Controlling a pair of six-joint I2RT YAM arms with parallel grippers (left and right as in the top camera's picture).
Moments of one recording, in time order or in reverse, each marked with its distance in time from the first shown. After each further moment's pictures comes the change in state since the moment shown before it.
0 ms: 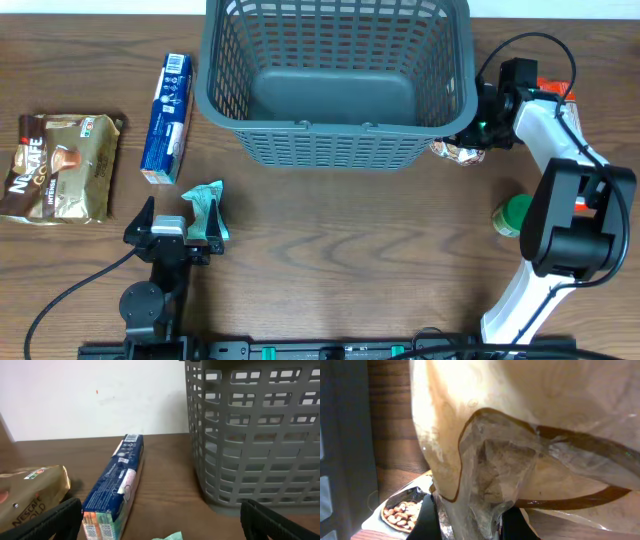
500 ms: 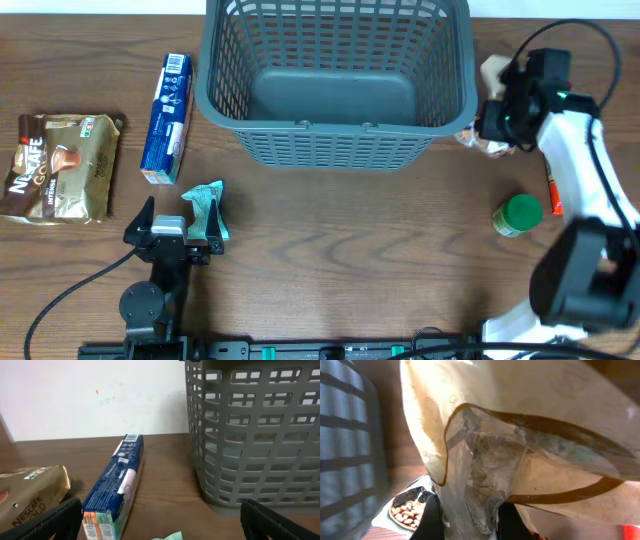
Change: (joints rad) left arm 0.000 0.000 0.000 0.000 0.000 0.000; right arm -0.014 -0.297 -0.037 -0.056 0.170 0.107
